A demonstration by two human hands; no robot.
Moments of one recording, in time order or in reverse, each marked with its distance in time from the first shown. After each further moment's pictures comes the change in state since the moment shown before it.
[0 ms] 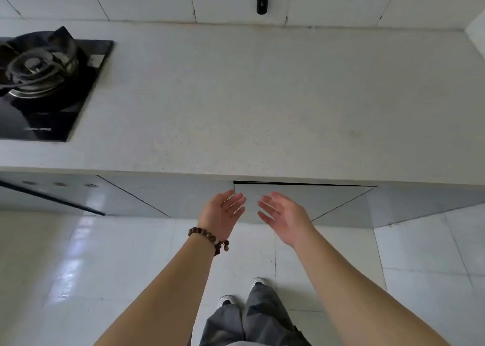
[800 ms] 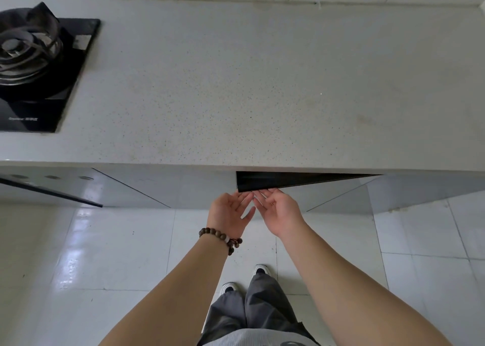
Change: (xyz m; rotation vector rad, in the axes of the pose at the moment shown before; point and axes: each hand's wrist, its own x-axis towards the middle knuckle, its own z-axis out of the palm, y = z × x) left_hand -0.001 -0.013 -0.003 -0.136 -0.013 -0.147; right_hand 0.012 0.027 0.023 0.132 0.039 0.006
